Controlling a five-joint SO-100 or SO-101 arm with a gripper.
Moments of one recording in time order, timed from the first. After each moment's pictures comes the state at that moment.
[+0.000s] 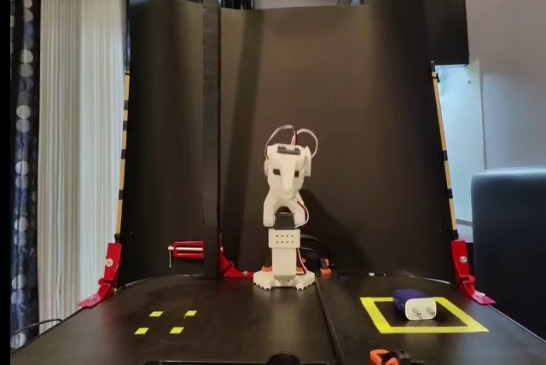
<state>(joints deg) -1.3 160.1 151.9 21.4 -6.3</state>
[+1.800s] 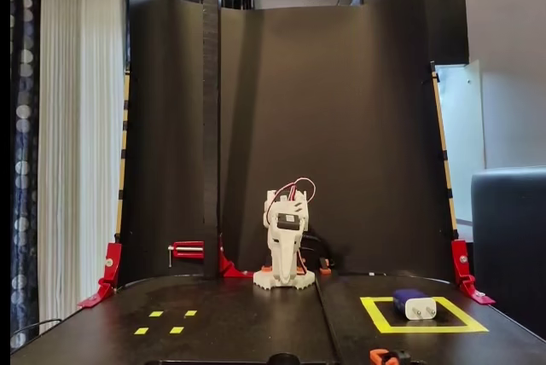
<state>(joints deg) -1.8 189.3 179.6 43.4 -9.6</state>
